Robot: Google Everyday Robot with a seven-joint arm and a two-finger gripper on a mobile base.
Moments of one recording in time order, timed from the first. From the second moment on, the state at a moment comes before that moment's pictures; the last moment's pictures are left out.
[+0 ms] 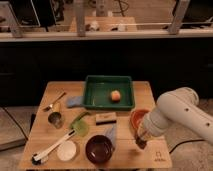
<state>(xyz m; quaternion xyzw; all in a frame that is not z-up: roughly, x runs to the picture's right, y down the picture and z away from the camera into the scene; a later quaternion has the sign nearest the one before) 0.167 0.213 0.628 -0.29 -0.22 -0.28 0.89</state>
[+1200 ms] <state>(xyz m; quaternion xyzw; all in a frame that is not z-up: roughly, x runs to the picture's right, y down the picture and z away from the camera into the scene) 0.157 0.258 0.702 -0.37 -0.27 -0.31 0.83</state>
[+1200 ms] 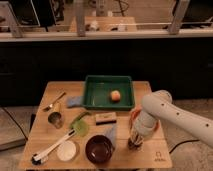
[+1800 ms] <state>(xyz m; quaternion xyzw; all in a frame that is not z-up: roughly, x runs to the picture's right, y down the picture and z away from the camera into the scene) 0.152 0.241 0.707 -0.38 -0.25 -0.31 0.84</state>
